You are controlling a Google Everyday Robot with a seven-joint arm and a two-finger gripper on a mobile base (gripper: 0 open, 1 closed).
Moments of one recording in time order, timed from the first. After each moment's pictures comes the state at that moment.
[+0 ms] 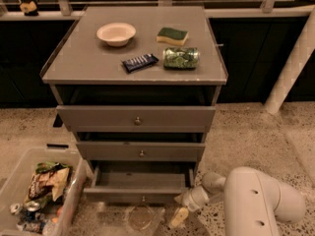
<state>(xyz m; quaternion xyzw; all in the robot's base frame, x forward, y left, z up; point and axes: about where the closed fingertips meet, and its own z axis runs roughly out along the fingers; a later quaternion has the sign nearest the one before) 0.497 -0.109 0.162 -0.47 0.80 0.36 0.13</state>
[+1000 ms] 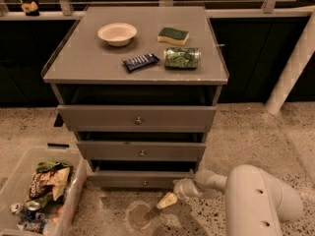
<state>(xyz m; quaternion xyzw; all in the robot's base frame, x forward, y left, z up) 0.587 -0.078 0.168 -0.39 0.85 0.28 0.24</state>
